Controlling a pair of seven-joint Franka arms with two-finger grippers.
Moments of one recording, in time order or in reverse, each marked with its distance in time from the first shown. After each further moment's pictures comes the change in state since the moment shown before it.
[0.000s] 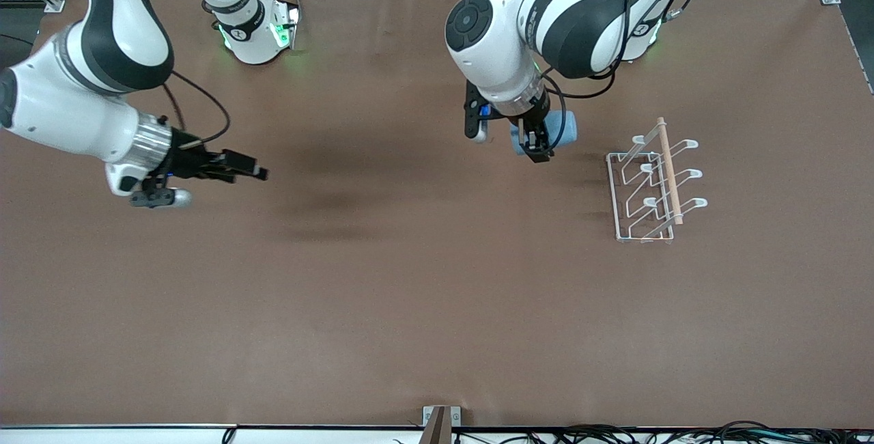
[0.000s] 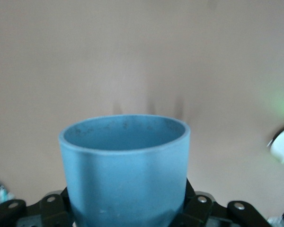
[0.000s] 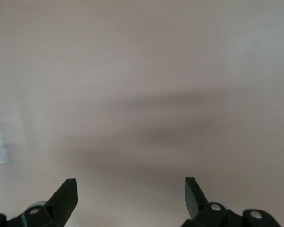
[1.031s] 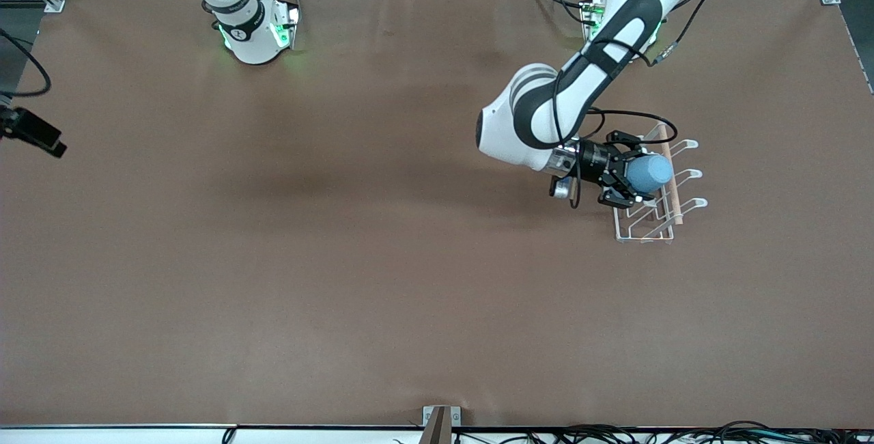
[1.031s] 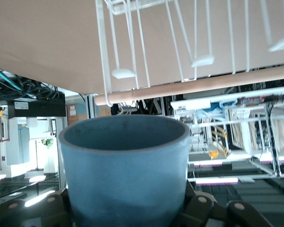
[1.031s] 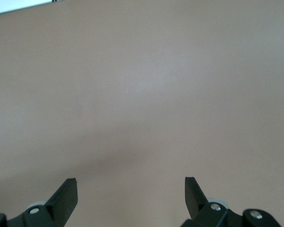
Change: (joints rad) left arm 0.047 0.157 0.069 -0.283 0.677 -0.231 0.009; right arm -0.002 -0.027 -0.158 0.519 -0.400 -0.490 0.170
